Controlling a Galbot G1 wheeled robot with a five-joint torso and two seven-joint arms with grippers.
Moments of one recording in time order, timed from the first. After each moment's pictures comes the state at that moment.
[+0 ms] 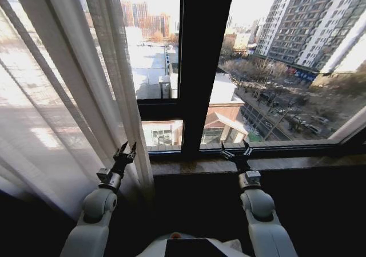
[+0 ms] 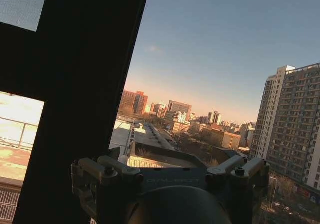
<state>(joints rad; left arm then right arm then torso) 1.40 -1.29 -0.60 -2.06 -0.24 0.18 0.16 -1.42 1.42 0.67 2.01 -0.06 0.00 -0.04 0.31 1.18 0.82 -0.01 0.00</state>
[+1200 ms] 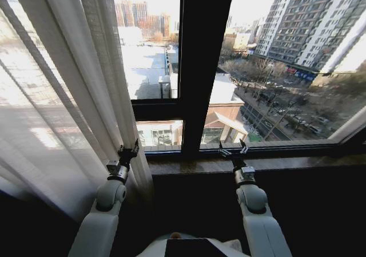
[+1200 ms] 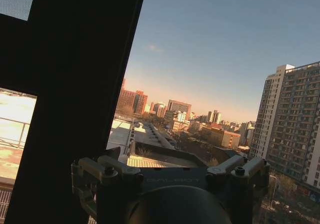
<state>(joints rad) 1.32 -1.33 -0.53 -2.02 -0.22 0.22 -0.05 -1.35 1.42 0.66 1.93 -0.07 0.00 -0.04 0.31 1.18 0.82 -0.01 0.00</state>
